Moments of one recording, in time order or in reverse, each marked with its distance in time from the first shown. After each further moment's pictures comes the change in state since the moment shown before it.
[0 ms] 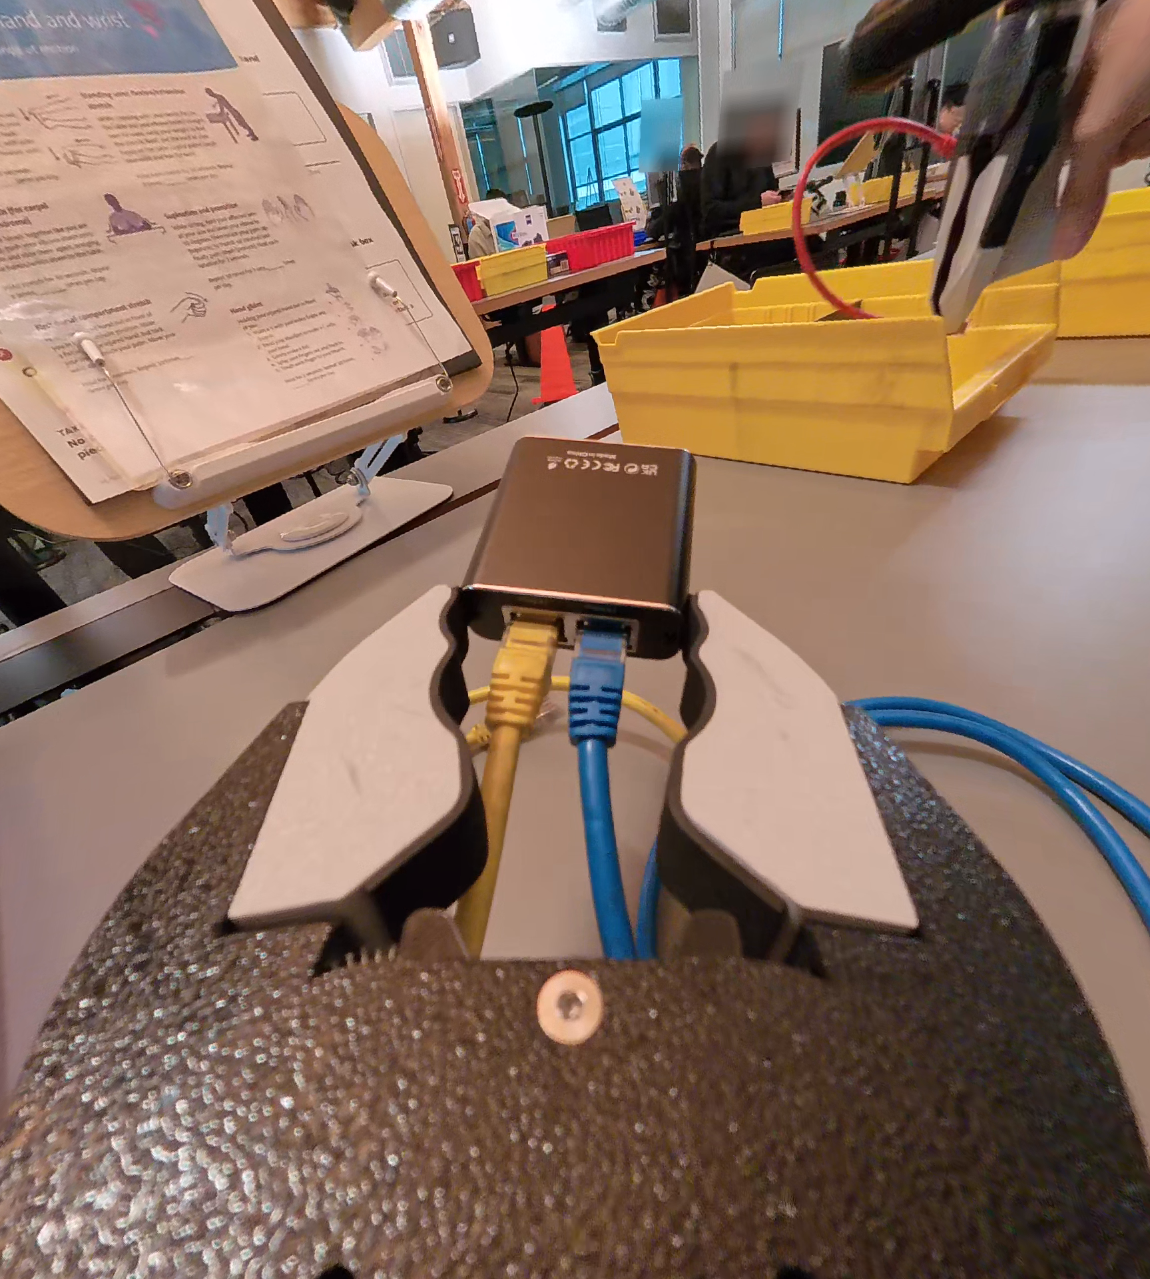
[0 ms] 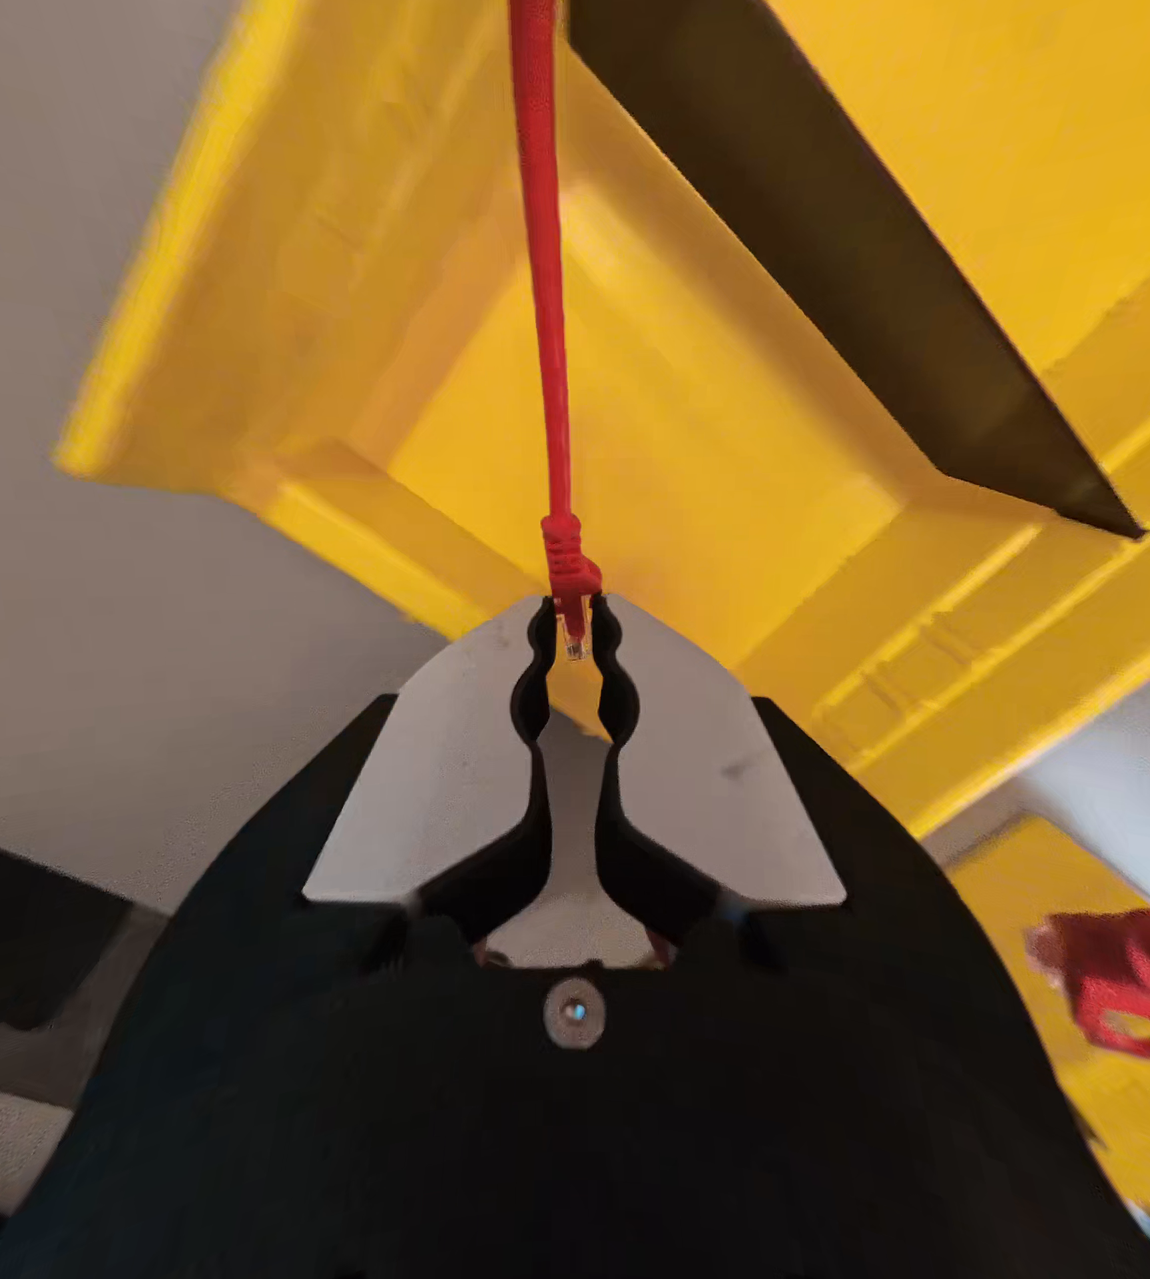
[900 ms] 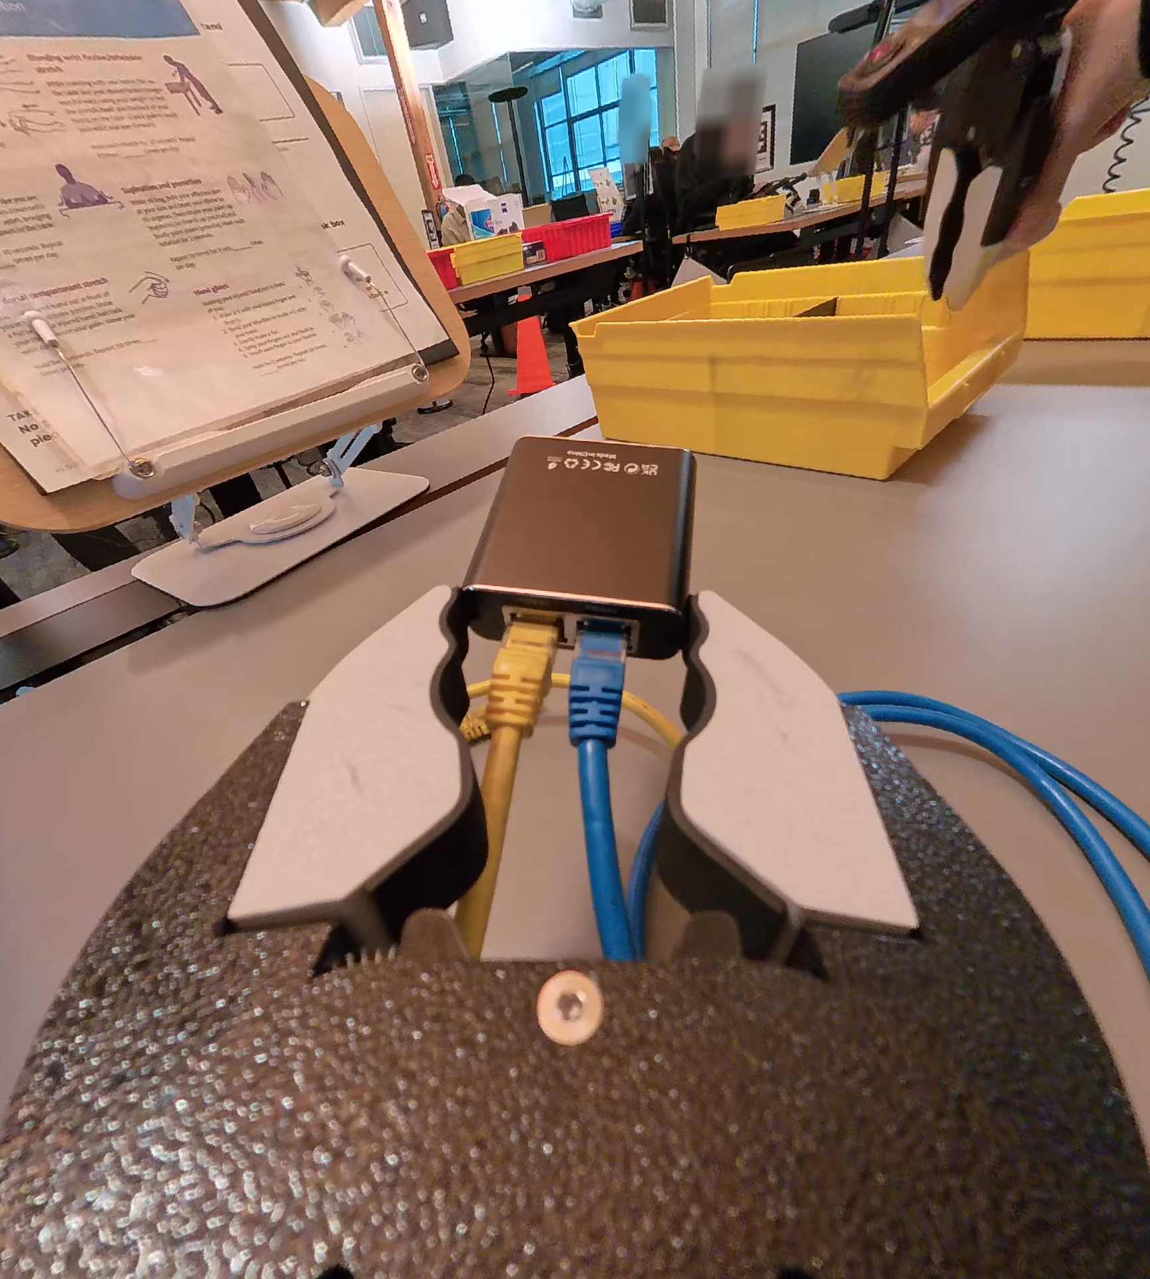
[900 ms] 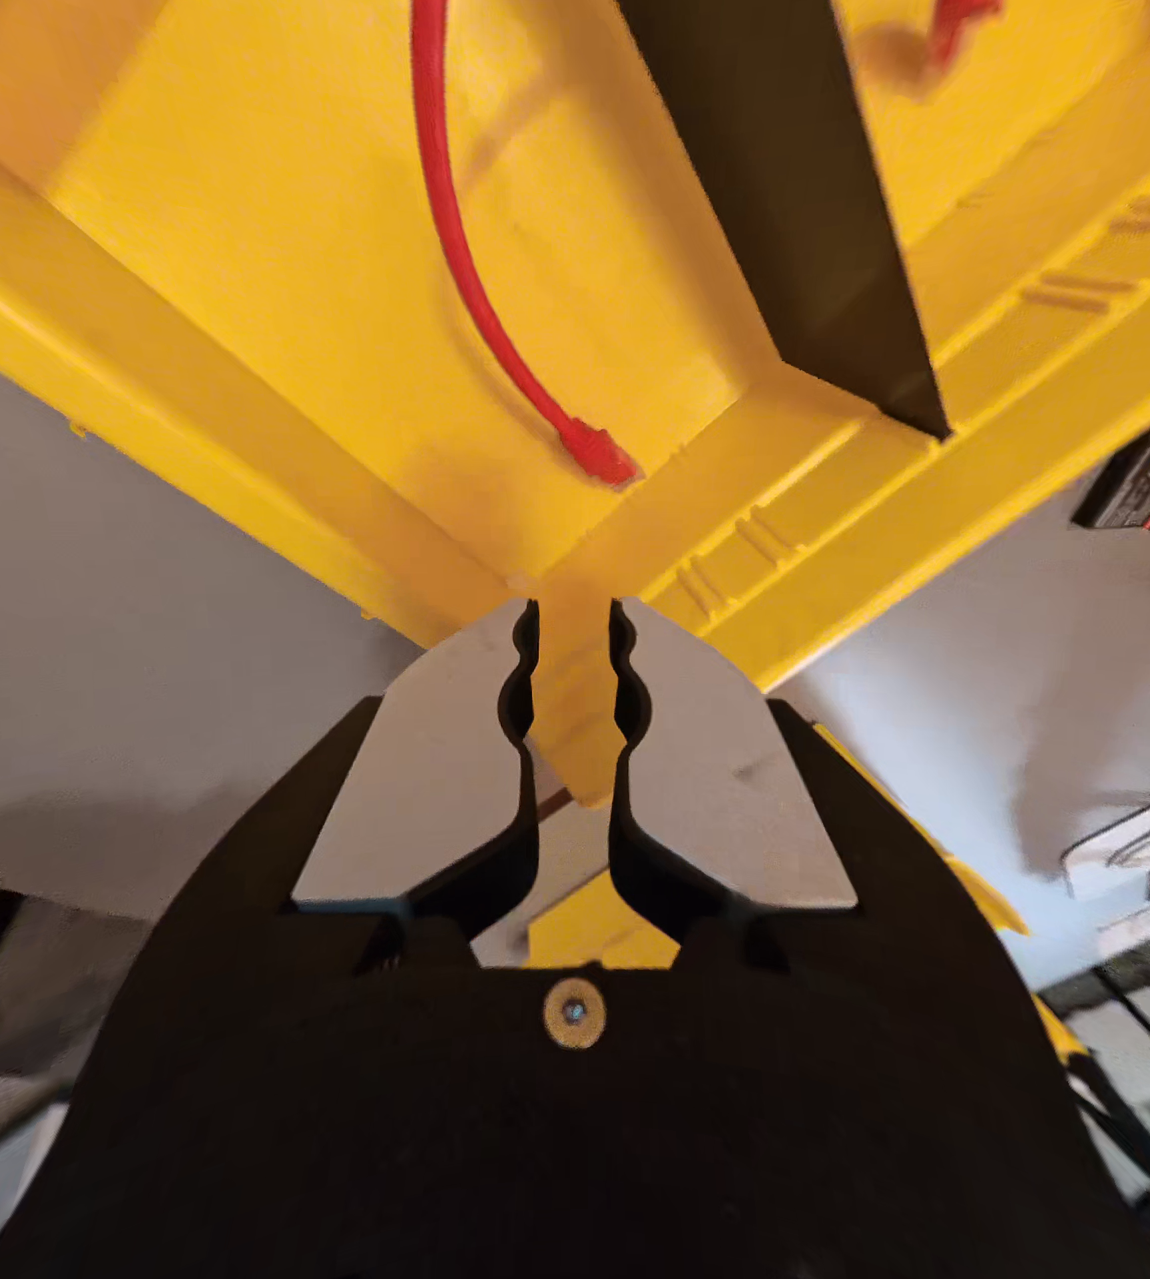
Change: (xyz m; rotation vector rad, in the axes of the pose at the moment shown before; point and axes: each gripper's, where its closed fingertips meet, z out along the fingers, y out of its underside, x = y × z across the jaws) left arm 0.004 0.002 0.002 -0.011 0.037 -0.021; right arm 0.061 0.040 -0.001 -0.148 0.166 -0.191
